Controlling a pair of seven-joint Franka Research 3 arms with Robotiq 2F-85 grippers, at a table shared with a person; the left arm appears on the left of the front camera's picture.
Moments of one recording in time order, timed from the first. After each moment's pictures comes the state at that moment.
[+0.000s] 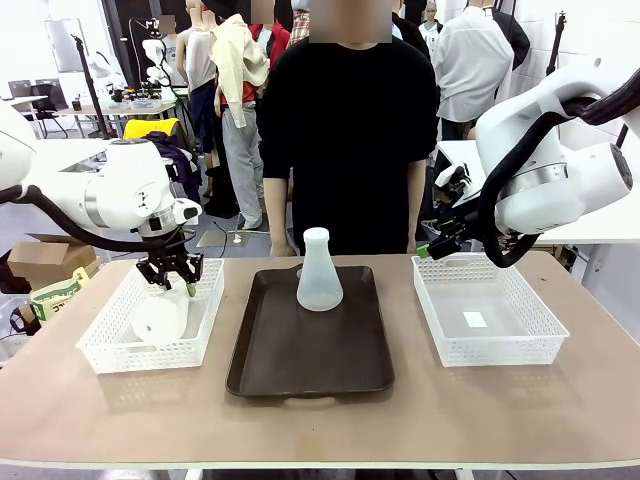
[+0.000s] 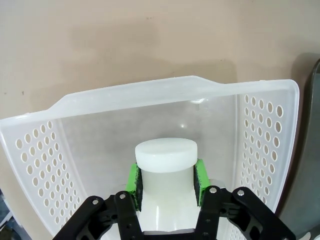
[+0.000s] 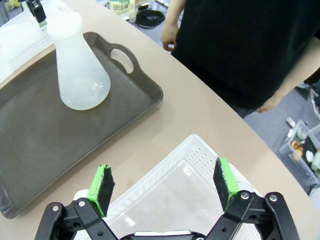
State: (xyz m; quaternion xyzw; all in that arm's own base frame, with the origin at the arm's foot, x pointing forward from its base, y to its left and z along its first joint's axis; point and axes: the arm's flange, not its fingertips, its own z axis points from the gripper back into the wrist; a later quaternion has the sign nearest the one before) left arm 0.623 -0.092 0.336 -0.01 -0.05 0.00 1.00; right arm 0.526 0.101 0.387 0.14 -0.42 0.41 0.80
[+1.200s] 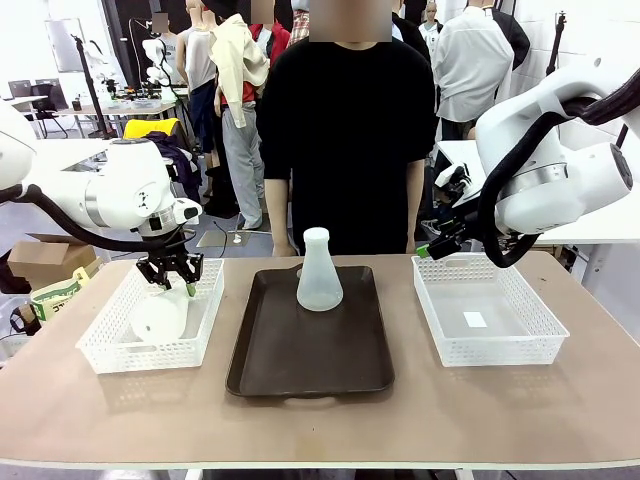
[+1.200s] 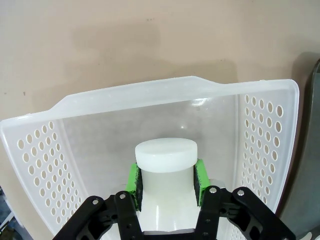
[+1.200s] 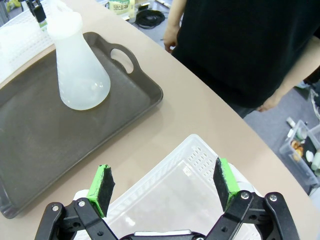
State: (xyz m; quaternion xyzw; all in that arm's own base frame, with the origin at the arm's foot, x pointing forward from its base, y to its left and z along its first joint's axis) left arm 0.624 -0.092 0.337 -0.01 -0.05 0.00 1.00; right arm 0.526 0.101 0.387 0.14 -0.42 0.41 0.80
